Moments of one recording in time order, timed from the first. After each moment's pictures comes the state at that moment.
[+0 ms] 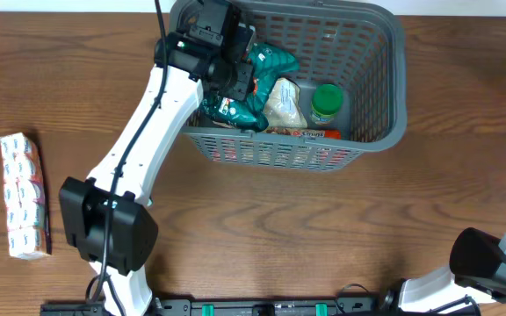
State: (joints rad) left arm -0.40 1.94 1.89 -1.02 0.12 -0.08; right arm -0.39 1.77 2.36 -1.60 0.31 0.40
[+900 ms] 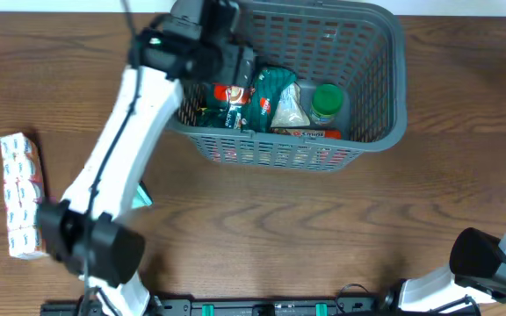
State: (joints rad) left arm -0.34 1.85 1.93 -0.98 0.12 -0.09; right arm -0.39 1.77 2.36 -1.60 0.31 0.40
